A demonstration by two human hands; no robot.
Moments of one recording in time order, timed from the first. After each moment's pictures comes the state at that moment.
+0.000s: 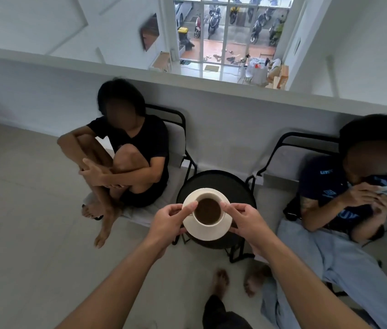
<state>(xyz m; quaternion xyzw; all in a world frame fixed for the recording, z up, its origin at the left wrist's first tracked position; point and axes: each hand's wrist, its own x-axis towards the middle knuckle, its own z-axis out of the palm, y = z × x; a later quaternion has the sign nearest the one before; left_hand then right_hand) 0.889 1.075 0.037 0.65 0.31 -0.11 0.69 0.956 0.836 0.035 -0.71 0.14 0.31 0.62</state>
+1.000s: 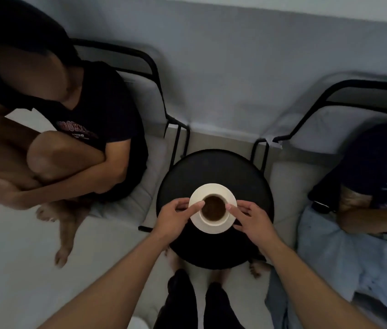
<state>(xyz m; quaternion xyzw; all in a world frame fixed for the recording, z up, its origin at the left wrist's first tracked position) 1.099 1.077 -0.231 0.68 0.36 -0.26 0.58 1.134 0.822 -0.256 -0.69 0.25 0.35 0.58</state>
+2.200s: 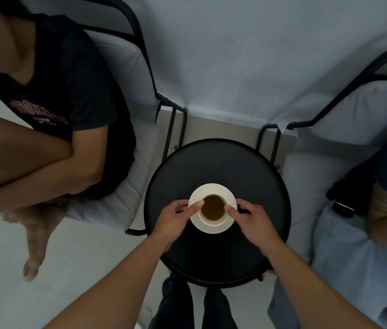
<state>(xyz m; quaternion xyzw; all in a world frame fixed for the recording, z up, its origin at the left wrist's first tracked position) 1.118 1.076 -0.353 0.65 0.41 -0.31 0.57 1.162 0.830 -0.363 -0.75 0.20 0.41 0.48</state>
